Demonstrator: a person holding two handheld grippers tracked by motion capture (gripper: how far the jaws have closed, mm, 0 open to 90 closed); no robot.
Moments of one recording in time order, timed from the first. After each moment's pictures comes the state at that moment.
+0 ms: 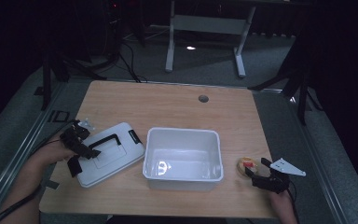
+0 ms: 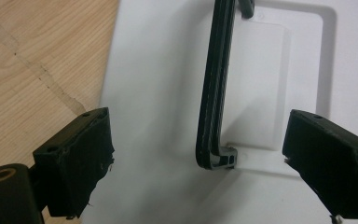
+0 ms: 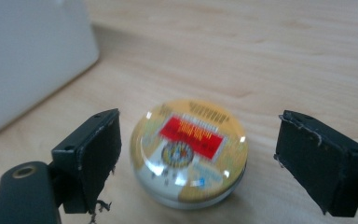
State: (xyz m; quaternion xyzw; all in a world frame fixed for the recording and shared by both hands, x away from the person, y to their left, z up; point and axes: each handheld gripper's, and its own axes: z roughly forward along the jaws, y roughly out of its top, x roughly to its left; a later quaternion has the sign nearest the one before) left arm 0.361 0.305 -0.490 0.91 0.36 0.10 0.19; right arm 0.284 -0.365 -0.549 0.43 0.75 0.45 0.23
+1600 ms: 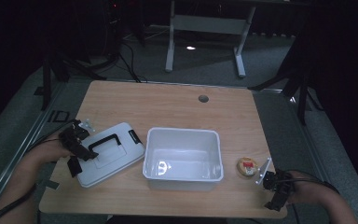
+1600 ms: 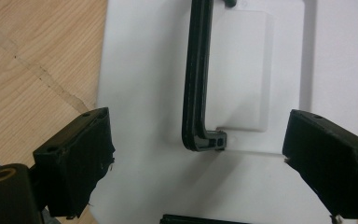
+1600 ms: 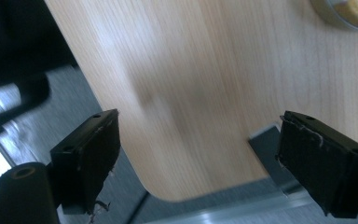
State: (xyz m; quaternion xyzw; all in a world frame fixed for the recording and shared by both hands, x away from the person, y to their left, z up) left arm 0.356 0.302 -0.478 0.92 0.33 0.10 0.16; right arm 0.283 -0.338 -0.491 0.17 0.99 -0.02 -0.01
